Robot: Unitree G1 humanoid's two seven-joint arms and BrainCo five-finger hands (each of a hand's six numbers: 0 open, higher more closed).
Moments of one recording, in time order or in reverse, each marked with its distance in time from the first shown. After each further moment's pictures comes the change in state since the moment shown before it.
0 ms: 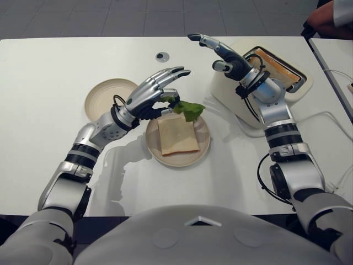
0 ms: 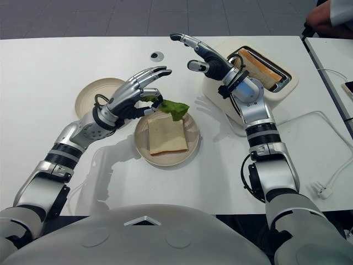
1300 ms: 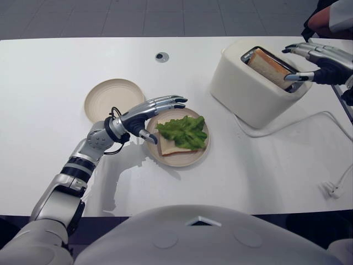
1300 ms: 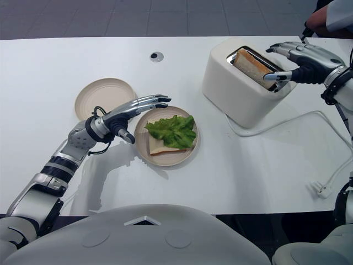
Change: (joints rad) left arm 0.123 0.050 -0.031 -0.022 -0.524 -0.029 -0.617; right arm 0.276 -0.647 -0.240 -0.200 -0.324 0.139 0.045
